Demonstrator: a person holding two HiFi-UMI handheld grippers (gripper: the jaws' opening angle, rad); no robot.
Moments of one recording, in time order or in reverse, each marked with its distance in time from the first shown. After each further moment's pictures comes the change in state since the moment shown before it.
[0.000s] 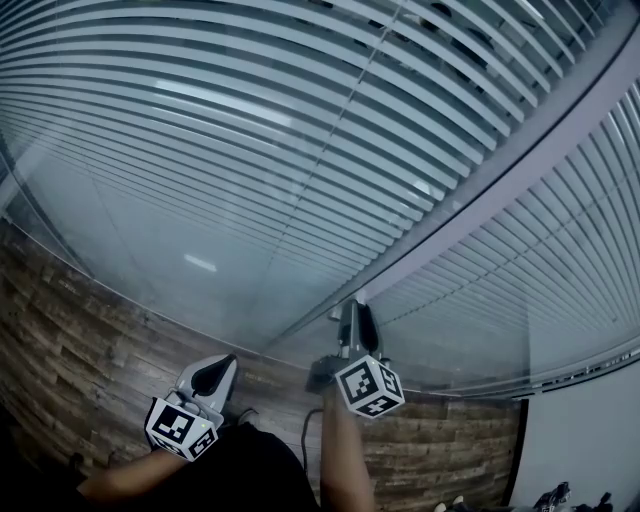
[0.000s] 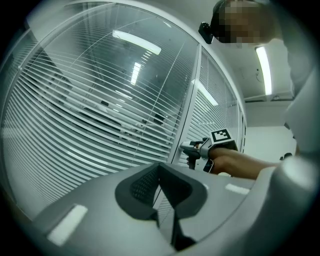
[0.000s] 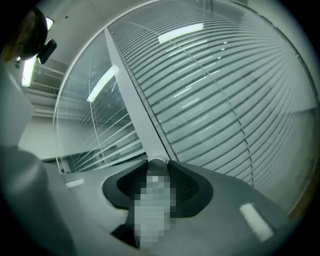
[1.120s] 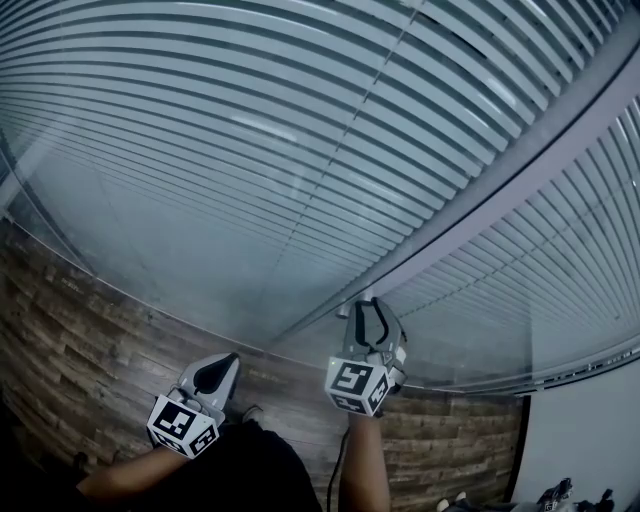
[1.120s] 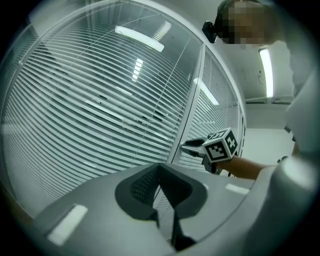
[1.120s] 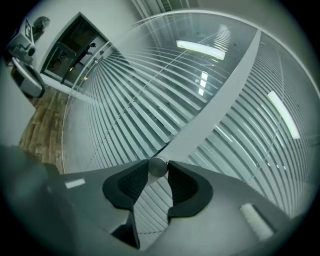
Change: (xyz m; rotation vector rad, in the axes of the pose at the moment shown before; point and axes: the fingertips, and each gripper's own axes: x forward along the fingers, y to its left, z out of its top) left arm -0.011 0.015 -0.006 -0.029 0.031 -0.011; right arm 0.002 0.016 -0.016 -1.269 0.234 -0.136
